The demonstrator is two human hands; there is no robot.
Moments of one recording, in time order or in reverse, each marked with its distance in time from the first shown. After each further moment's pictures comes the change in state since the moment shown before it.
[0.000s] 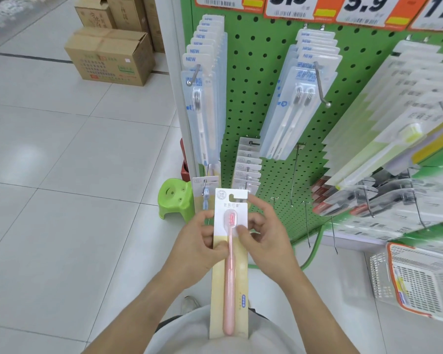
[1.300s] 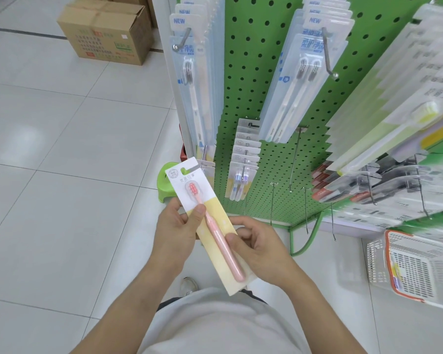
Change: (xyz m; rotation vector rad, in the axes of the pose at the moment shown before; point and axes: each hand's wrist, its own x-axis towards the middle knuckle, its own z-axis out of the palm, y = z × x) left_hand 0.005 -0.016 -0.001 -0.235 0.332 -0.038; right_hand -0.021 0.013 -0.009 0.000 -0.290 0.191
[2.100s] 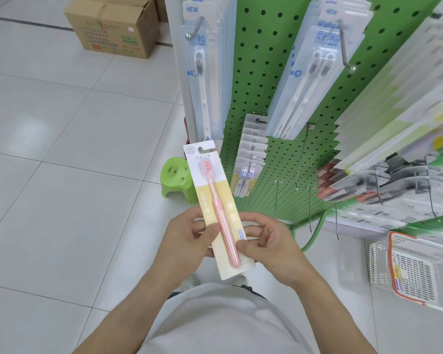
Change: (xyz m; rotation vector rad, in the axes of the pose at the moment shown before) left_hand -0.028 0.005 -0.004 0.102 -0.192 -0.060; right_hand -0.005 0.000 -0.007 0.258 -0.026 0.061
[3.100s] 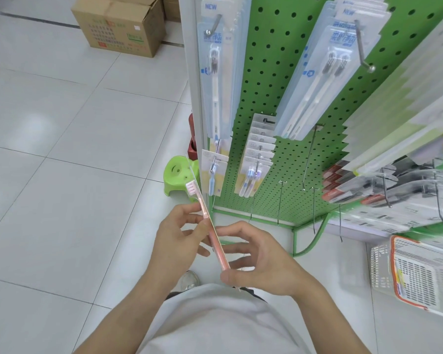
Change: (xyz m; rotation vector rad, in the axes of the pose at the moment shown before) left_hand -0.002 -0.010 -0.016 0.002 0.248 -0.004; right_hand -0.011 -0.005 0.021 -0.252 -0.226 0.027
